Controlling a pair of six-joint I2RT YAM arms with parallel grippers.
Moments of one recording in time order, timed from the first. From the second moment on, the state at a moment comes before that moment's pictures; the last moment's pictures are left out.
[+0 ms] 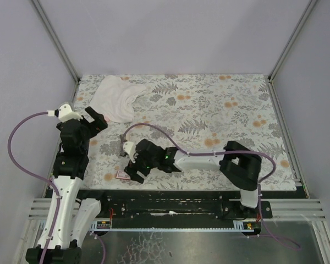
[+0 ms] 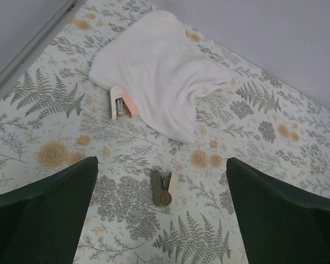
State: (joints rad) left arm -0.03 0.69 0.80 -0.38 -0.21 -0.44; right arm 1.19 1.86 1.20 -0.02 -0.18 0.04
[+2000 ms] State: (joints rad) left arm 0.01 0.84 0.75 -0.37 -0.02 -0.44; right arm 0.92 1.85 1.13 -0.21 -0.04 -0.12
